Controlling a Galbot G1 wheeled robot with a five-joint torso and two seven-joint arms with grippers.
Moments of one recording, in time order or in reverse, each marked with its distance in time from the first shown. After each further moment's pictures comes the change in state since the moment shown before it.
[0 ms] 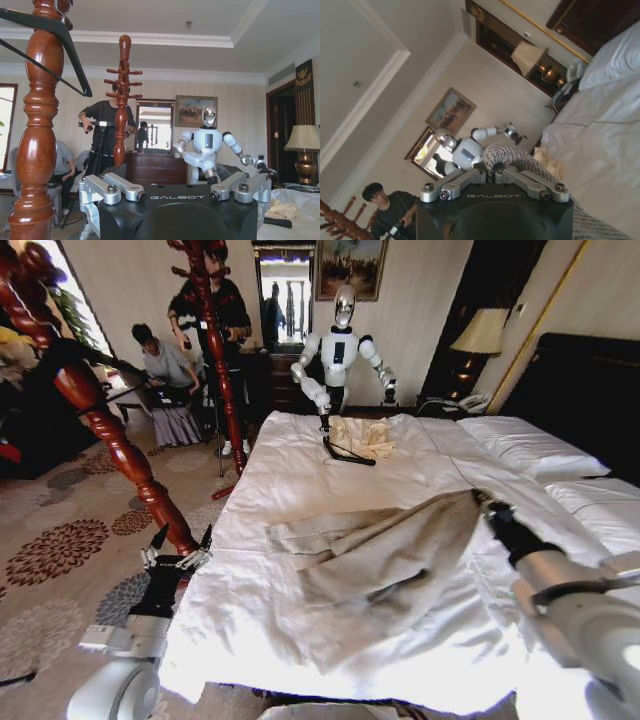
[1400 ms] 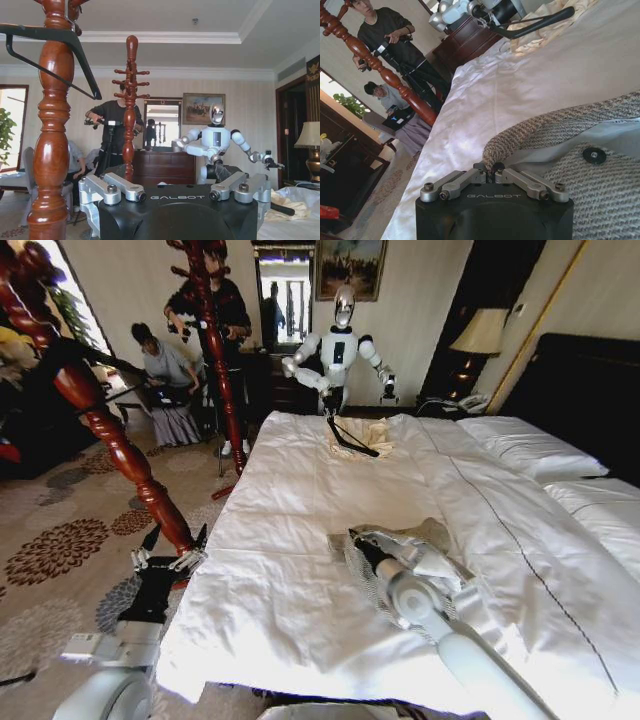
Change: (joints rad) left arm 0.057 -0.010 -0.042 -0.057 -0.006 0.020 -0.032; right arm 0.459 0.130 -1.237 -0.559 -0.588 -0.059 -0.211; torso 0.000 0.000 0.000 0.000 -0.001
